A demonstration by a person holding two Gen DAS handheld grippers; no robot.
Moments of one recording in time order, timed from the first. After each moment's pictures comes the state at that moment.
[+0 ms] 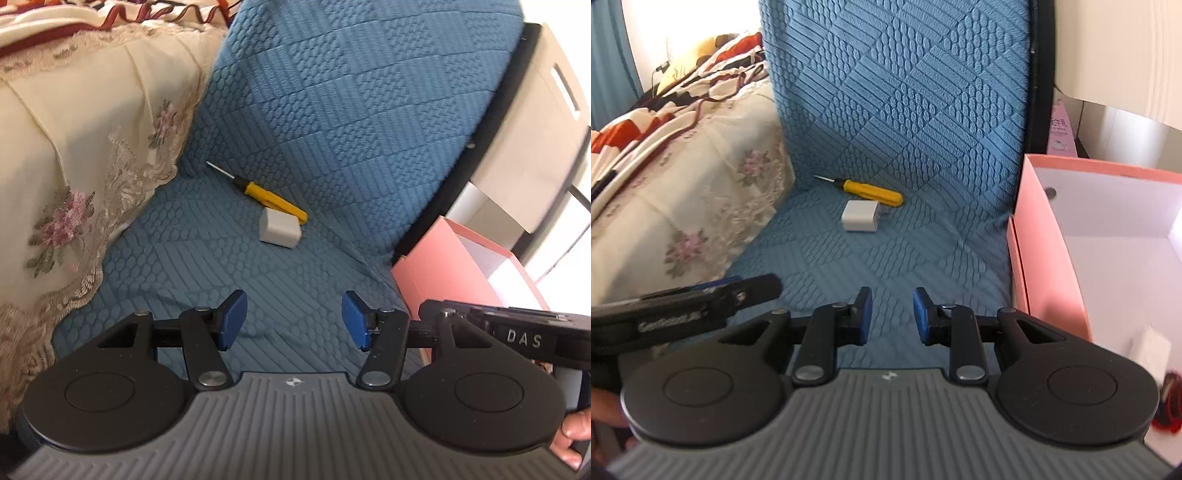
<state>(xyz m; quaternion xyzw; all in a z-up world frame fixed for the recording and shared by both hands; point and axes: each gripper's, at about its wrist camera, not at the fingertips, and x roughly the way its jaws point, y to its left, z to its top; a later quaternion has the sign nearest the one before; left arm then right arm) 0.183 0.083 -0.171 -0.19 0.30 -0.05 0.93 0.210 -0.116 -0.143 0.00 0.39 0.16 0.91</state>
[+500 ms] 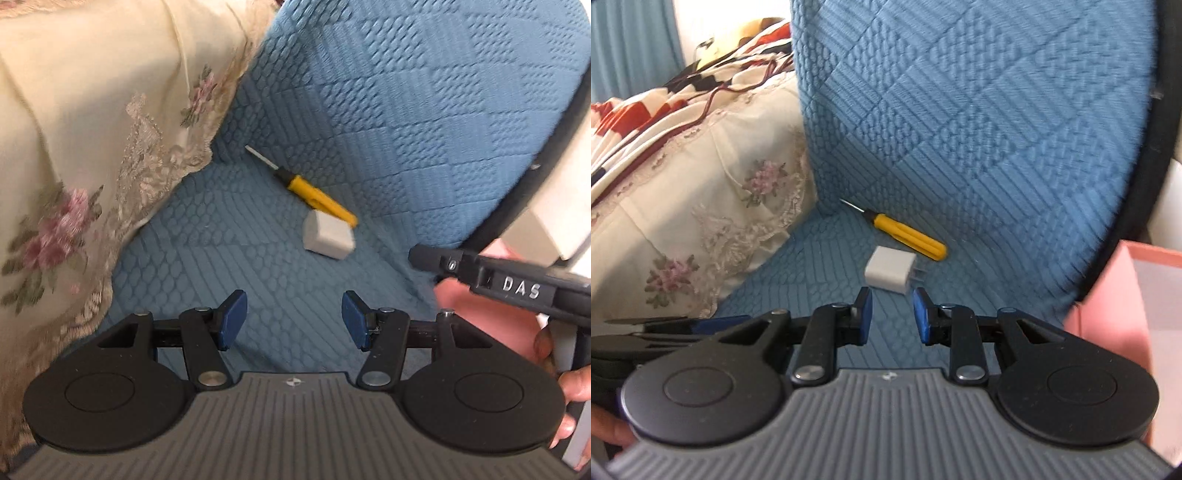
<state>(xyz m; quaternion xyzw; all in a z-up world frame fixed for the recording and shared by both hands) 0.241 0.115 -0.198 -0.22 0.34 -0.02 0.91 0.300 -0.073 -0.157 -0.05 0.38 0.25 0.89</state>
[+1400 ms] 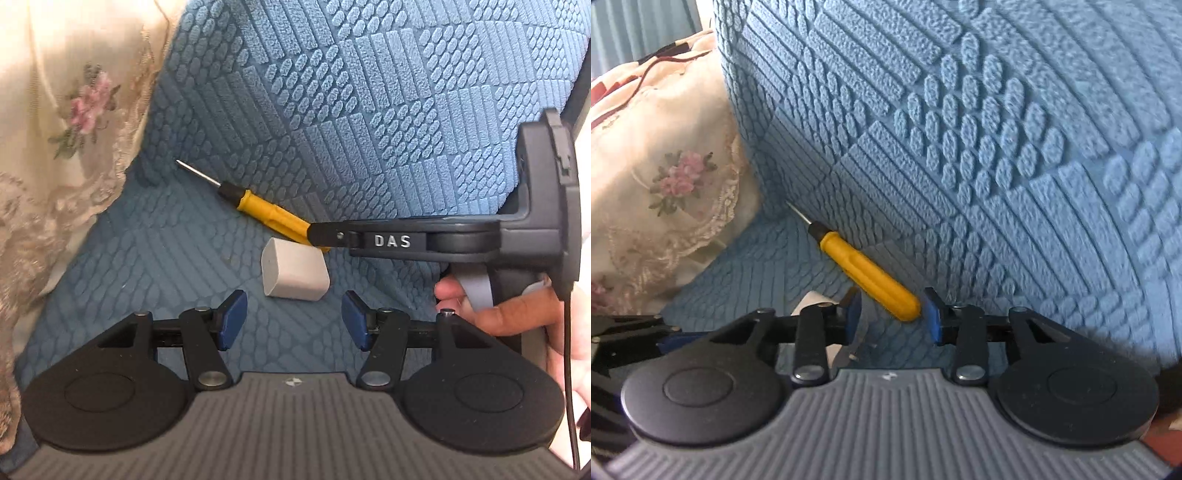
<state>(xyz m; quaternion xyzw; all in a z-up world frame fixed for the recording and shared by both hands) 0.323 0.087 -0.214 -0.19 0.34 -0.07 0.92 0.425 -0.061 -0.217 -0.07 0.41 0.29 0.86</state>
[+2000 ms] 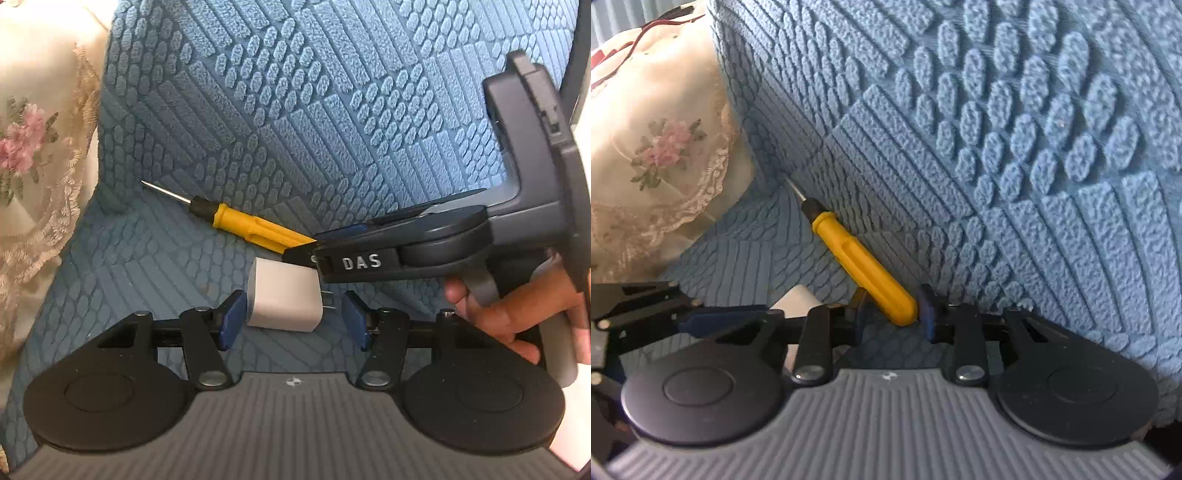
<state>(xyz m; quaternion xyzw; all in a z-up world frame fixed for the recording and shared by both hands) 0.355 0.058 -0.222 -0.12 0.34 -0.08 0.93 0.450 -0.044 -0.234 -0.11 0.45 0.32 0.83</state>
